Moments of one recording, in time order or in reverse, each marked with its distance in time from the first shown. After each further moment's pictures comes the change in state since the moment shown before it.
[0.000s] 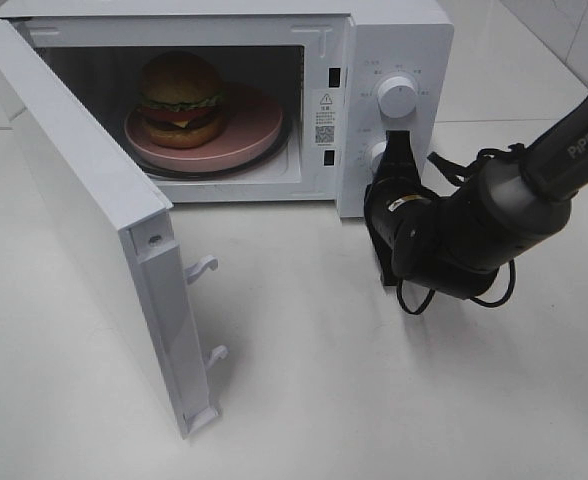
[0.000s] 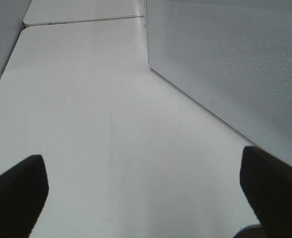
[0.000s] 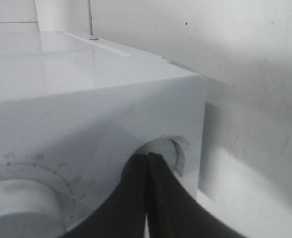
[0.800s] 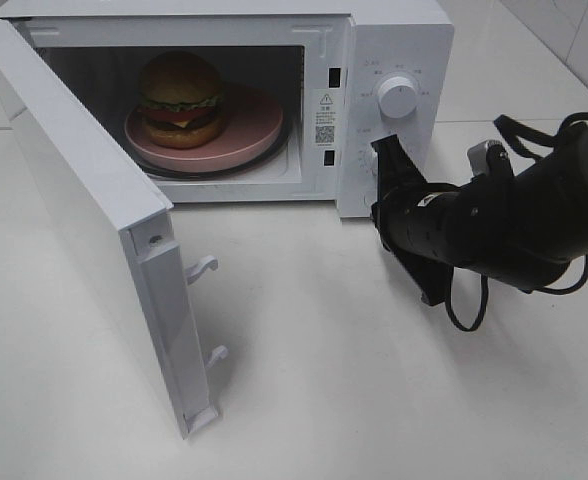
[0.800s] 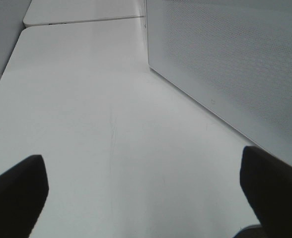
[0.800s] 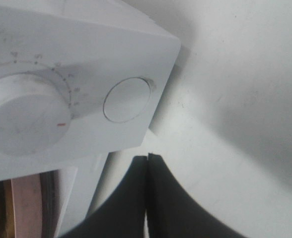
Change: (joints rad) left arm 0.000 0.000 0.000 0.000 0.000 0.000; right arm 0.001 -0.236 0.151 0.001 0.278 -0.343
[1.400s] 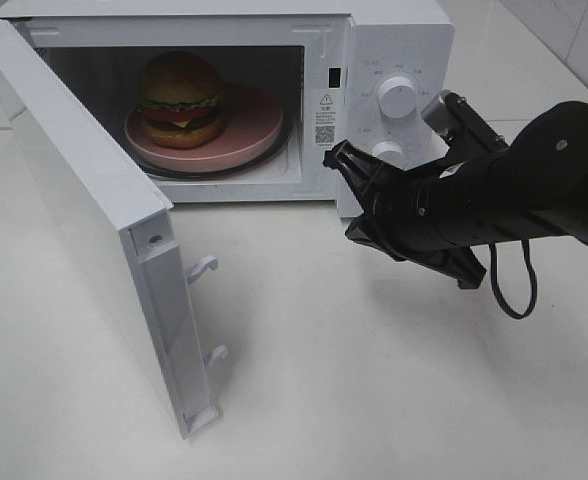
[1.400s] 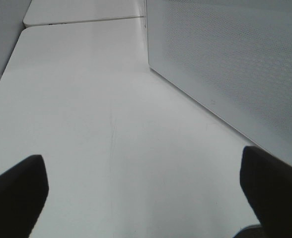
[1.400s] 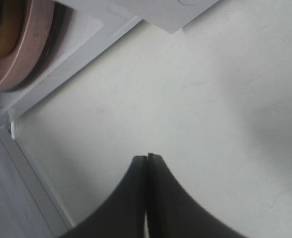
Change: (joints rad) left arm 0.000 0.000 0.000 0.000 0.000 0.000; right arm 0.000 -0.251 0.024 -0.009 0.441 -0.567
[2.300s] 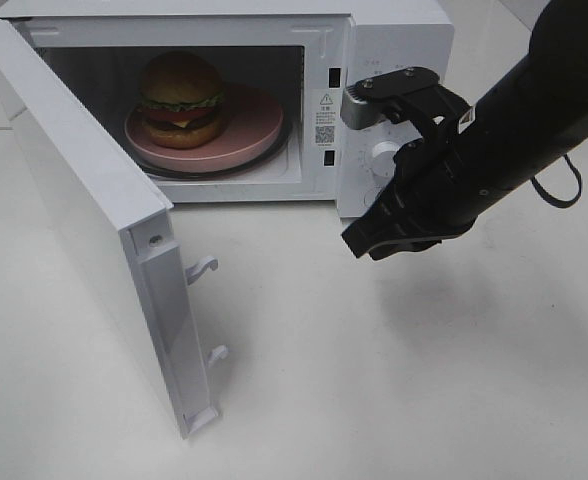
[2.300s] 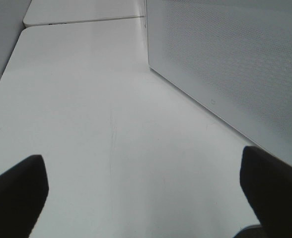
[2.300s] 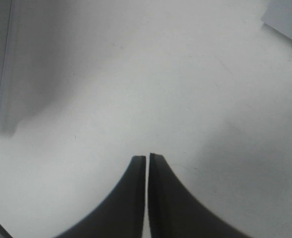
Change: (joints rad) left arm 0.000 0.000 0.000 0.000 0.000 0.000; right arm -0.081 -0.056 -0.212 -0.470 0.632 -0.642
